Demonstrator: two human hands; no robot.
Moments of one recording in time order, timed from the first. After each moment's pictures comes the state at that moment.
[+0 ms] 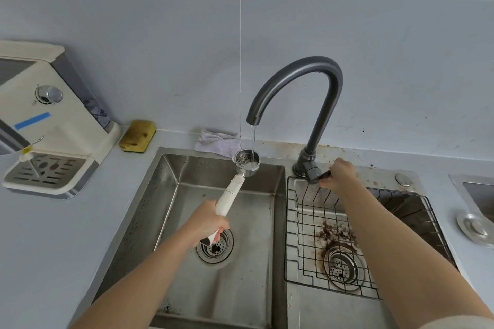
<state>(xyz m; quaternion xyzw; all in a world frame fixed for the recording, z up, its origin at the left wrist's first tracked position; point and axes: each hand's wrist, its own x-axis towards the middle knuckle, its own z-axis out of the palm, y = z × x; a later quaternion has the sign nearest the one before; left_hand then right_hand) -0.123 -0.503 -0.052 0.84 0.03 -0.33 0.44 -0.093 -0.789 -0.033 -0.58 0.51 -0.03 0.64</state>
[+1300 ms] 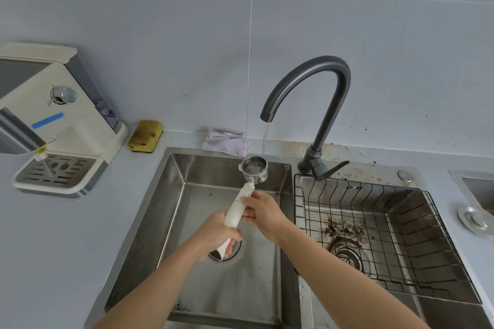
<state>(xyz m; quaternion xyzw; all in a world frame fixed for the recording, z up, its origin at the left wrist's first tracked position) -0.149 -0.483 -0.050 0.77 0.01 -0.38 0.51 -0.152 -0.617 -0.048 -0.56 0.20 0.18 0.78</state>
